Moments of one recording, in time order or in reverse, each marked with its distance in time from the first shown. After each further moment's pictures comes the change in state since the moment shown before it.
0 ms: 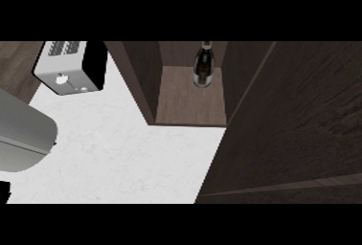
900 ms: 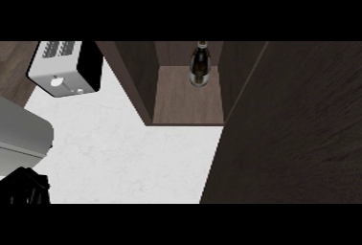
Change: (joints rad) left arm -0.113 -0.109 -0.161 -0.061 -0.102 0.228 0.035; right arm 0.271 -0.066 -0.288 0.029 -0.380 0.249 -0.114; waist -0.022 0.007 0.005
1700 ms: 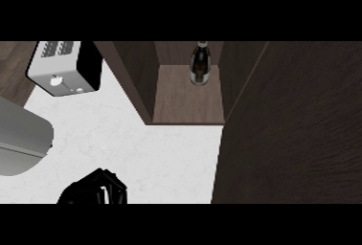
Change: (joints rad) left arm -0.216 -0.251 -0.338 0.039 -0.203 0.281 0.082; right arm -0.026 -0.115 -0.518 0.028 -0.035 -0.068 -0.068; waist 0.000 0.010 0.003
